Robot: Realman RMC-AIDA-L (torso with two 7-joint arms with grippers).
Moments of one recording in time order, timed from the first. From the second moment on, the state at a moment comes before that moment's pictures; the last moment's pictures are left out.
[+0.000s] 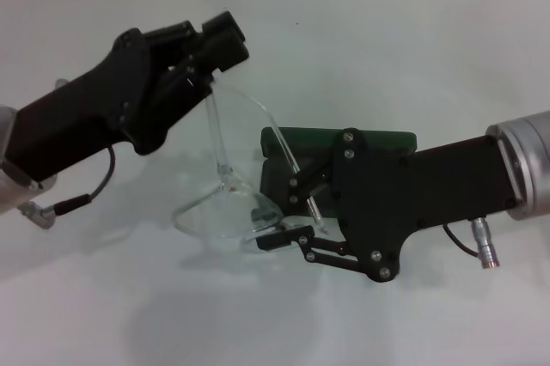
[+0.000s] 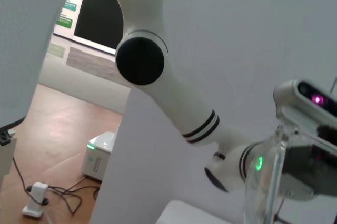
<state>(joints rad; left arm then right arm) -0.35 -2.08 1.17 0.63 1.08 1.85 -1.30 0.36 2.03 -1.55 -1.27 -1.39 -1.57 1.15</state>
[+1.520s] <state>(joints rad) -0.41 -2.08 1.18 0.63 1.25 1.95 -1.30 0.34 2.02 -1.56 -1.25 -1.36 -1.56 1.12</state>
